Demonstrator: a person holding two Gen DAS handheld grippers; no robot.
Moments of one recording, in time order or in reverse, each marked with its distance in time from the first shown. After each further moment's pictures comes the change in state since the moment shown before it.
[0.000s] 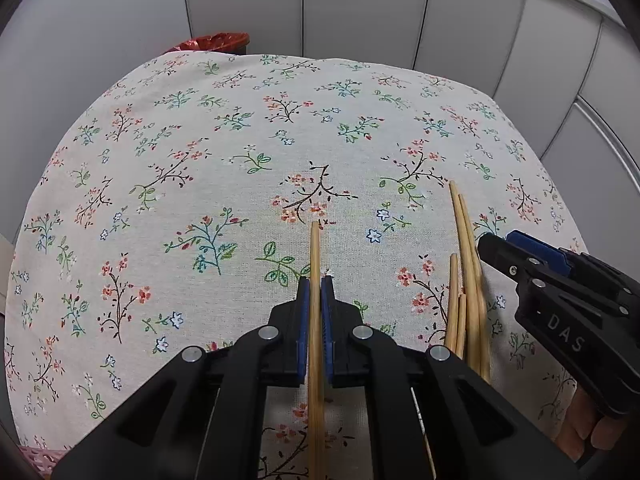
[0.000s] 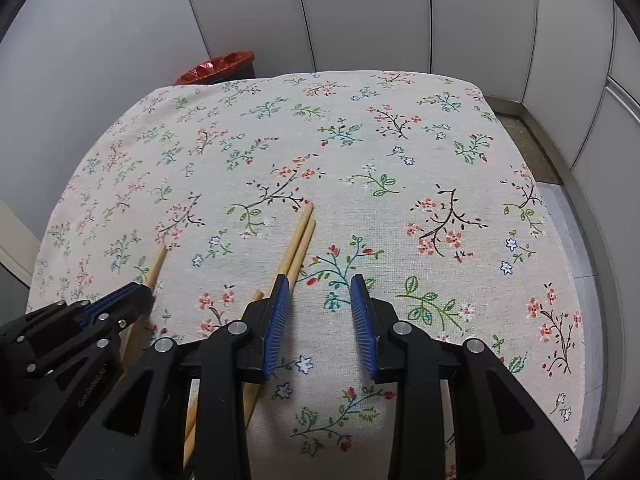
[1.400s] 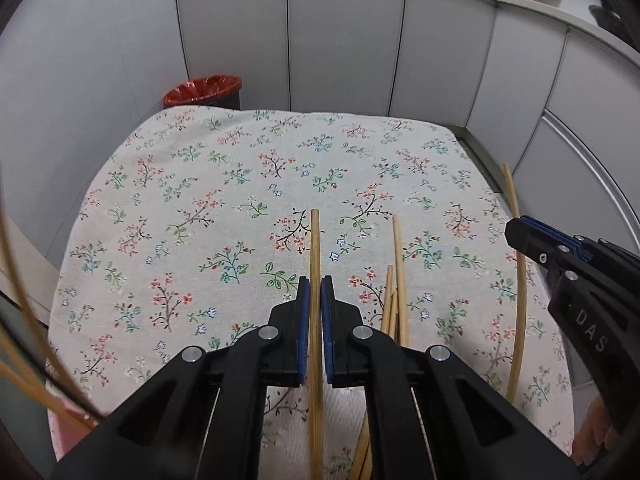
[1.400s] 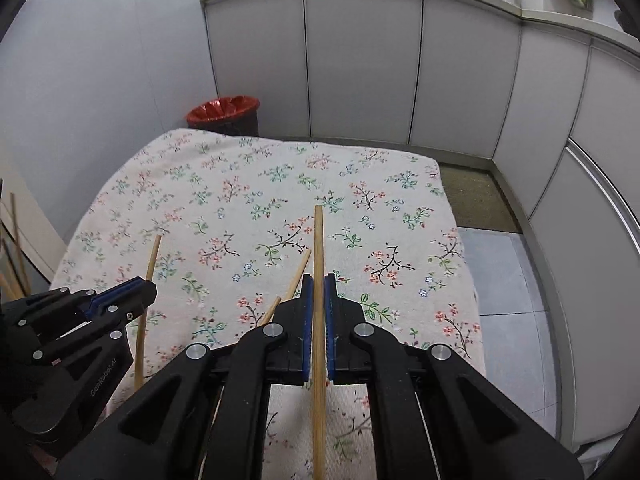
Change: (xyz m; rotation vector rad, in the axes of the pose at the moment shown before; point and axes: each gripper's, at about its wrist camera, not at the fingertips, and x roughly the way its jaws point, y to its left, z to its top) left arm -0.097 -0.014 0.001 0.050 -0.106 -0.019; right arm -0.120 0.021 0.002 -0.078 -0.153 -0.098
